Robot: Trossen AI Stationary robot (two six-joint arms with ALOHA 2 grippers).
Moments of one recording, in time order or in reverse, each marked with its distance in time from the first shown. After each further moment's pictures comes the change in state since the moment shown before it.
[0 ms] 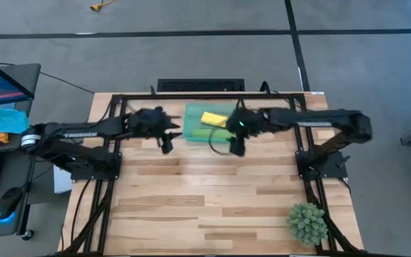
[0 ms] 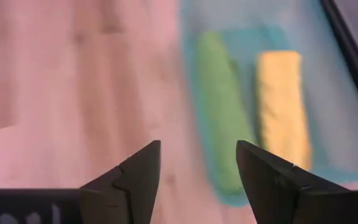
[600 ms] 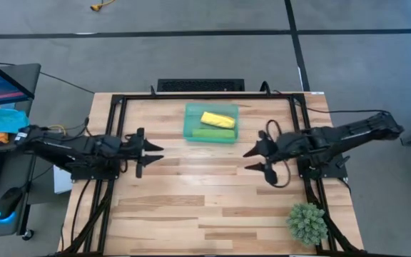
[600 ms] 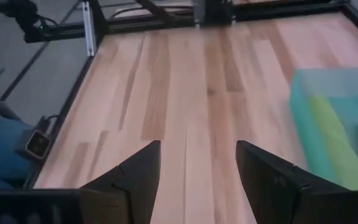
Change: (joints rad) left arm -0.393 -0.561 -0.397 0.168 -0.152 -0.186; right arm 0.382 -0.500 -0.356 0.268 0.011 0.167
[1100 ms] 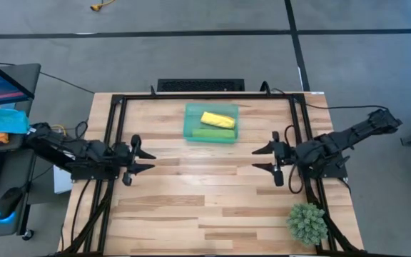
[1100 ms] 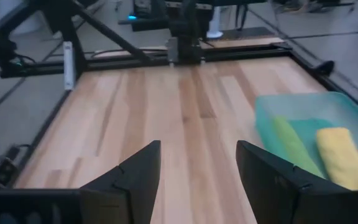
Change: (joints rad) left arm -0.199 -0.269 -0.191 0.129 -0.054 0.071; right arm 0.186 -0.222 -0.231 0.183 0.324 0.018
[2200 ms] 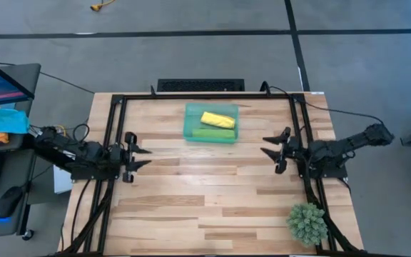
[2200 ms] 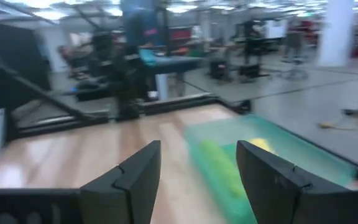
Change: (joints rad) left arm -0.029 -0.206 -0.156 0.157 -0.095 0.307; right arm -0.091 -0.515 -0.570 0.436 0.188 -0.135
